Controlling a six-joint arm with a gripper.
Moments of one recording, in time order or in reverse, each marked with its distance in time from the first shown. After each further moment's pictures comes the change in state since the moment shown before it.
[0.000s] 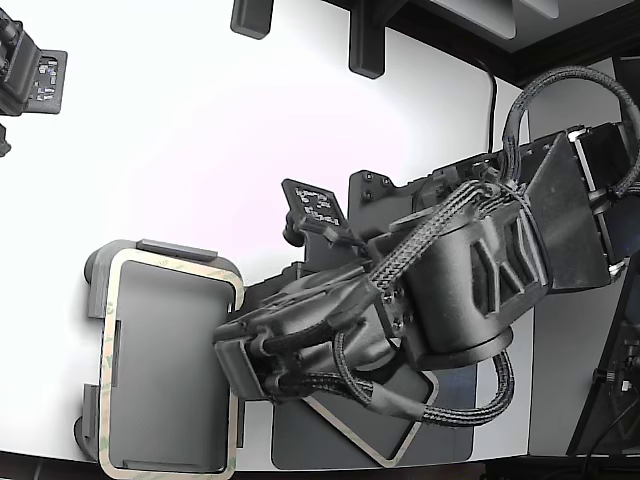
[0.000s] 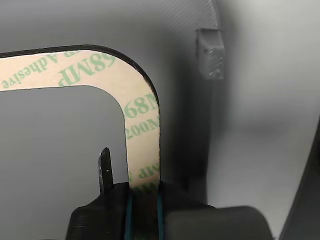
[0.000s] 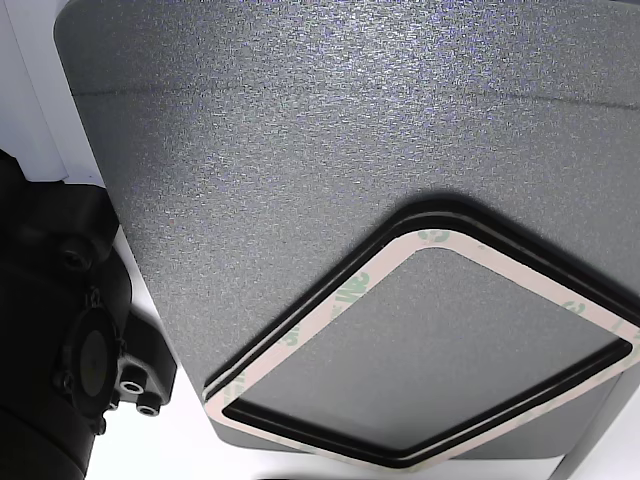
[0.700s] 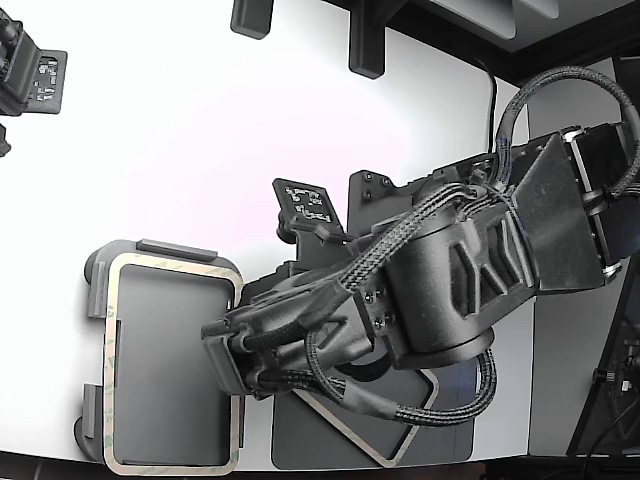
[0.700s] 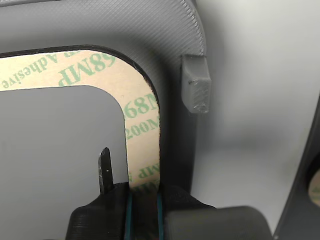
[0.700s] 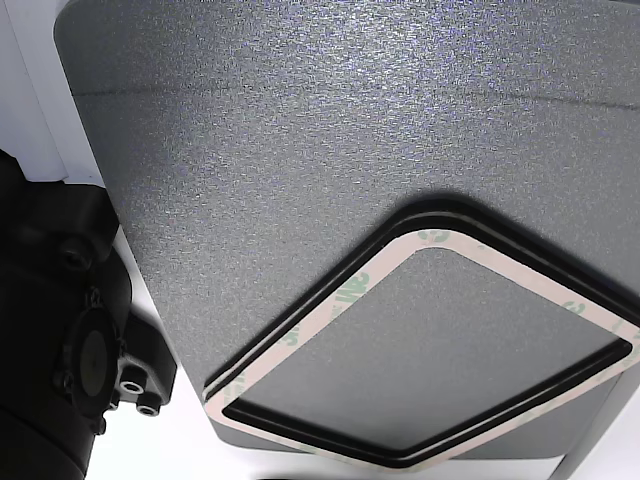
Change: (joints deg) arm -0.4 -1.3 1.0 0.0 0.4 -2.5
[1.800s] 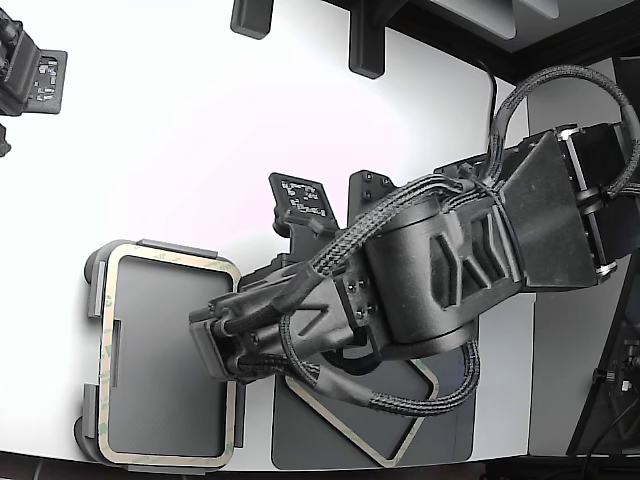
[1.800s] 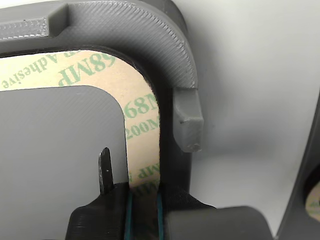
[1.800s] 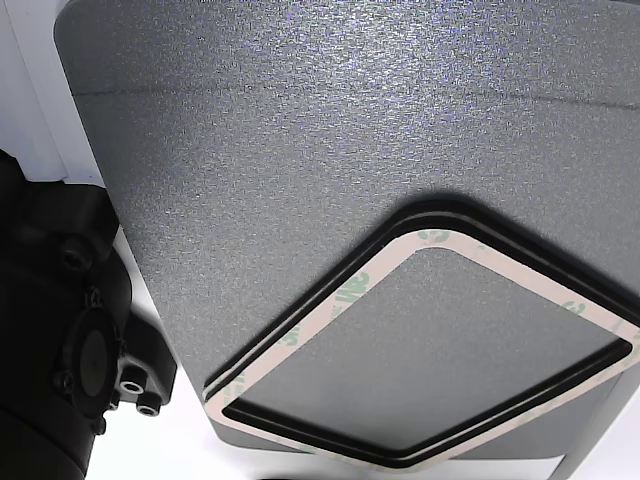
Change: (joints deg) arm -1.6 -1.3 0.5 0.0 -0.5 -0.3
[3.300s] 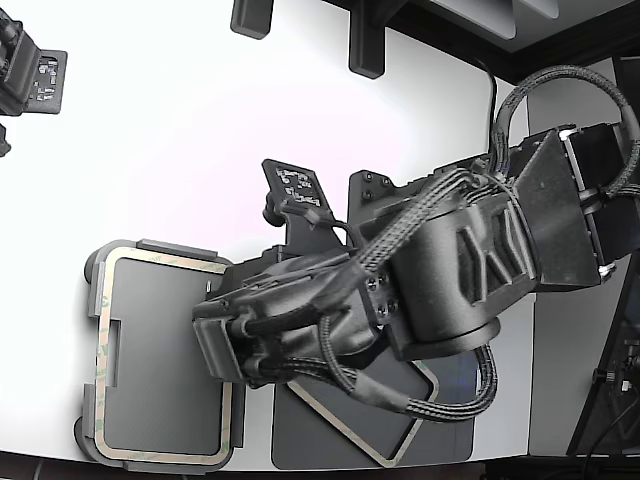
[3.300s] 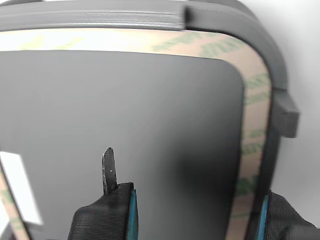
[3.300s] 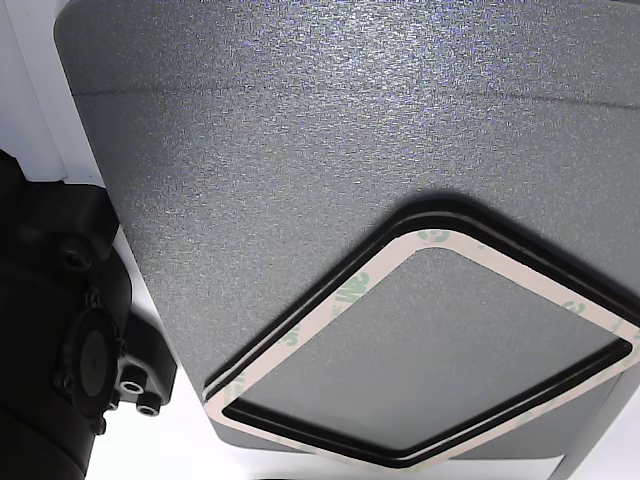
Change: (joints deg) arm 0.0 -0.3 -7.5 0.0 6.1 -2.4
